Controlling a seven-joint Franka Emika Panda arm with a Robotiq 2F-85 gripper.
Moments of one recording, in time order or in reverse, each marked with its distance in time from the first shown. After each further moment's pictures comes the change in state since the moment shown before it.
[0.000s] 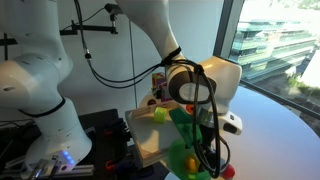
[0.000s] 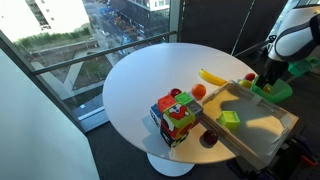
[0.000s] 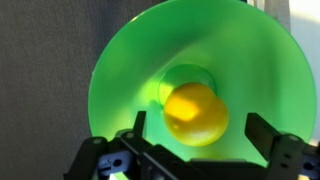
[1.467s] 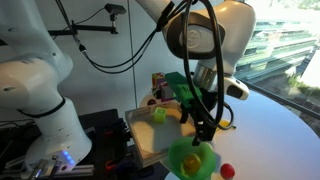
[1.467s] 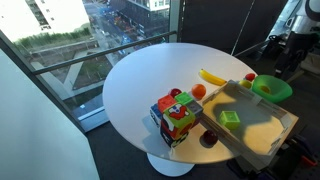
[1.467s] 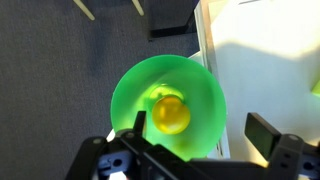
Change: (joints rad) arm 0.002 -0.277 0.003 0.019 0.000 -0.371 -0.001
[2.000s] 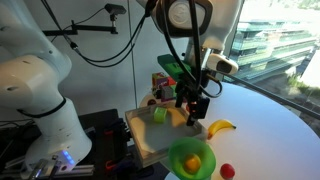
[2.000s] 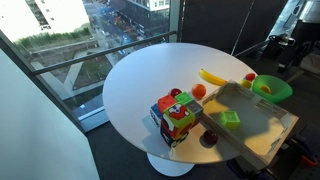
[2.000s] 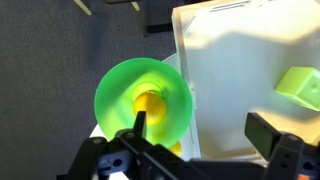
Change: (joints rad) arm 0.045 -0.141 0.026 -0.042 0.000 -0.065 0.054
